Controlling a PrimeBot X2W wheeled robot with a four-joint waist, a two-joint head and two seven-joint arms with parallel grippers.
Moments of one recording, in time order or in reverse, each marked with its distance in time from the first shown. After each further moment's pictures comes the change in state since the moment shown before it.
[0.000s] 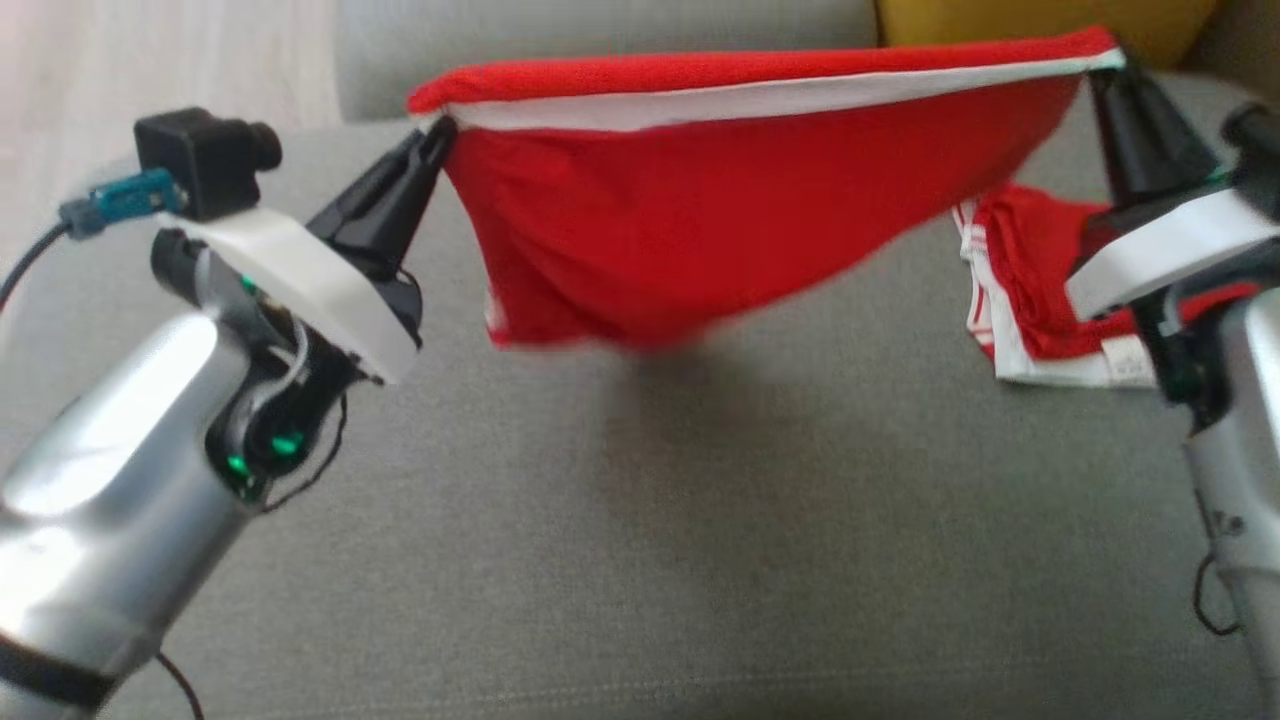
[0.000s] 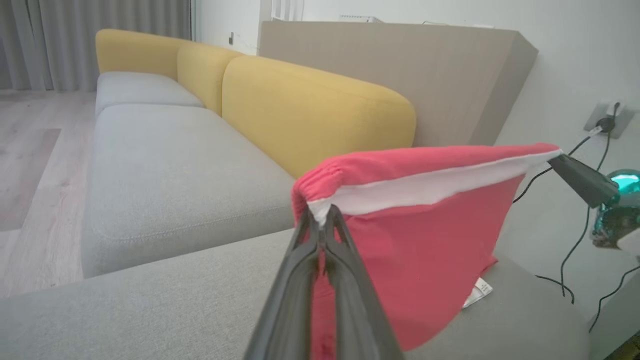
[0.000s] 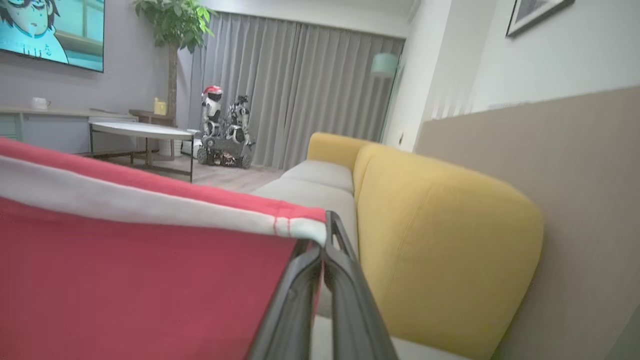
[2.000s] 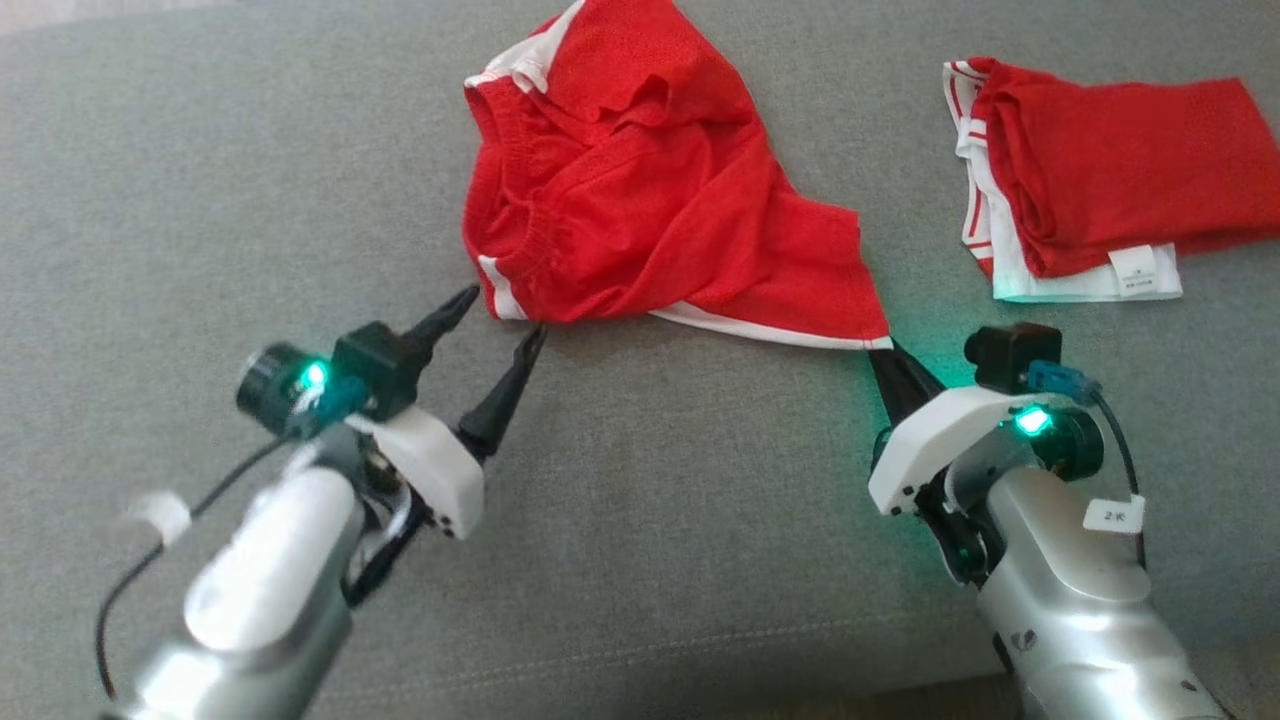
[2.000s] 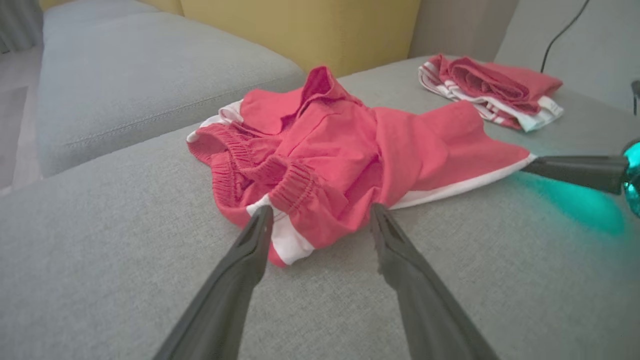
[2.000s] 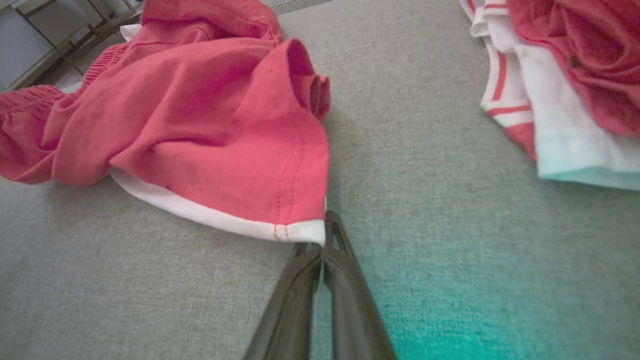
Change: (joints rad) left arm 0.322 -0.277 0.279 0.204 0.727 -0.130 -0.075; right arm 0.081 0.255 0.098 0.505 0.149 0.000 -0.018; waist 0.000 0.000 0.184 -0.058
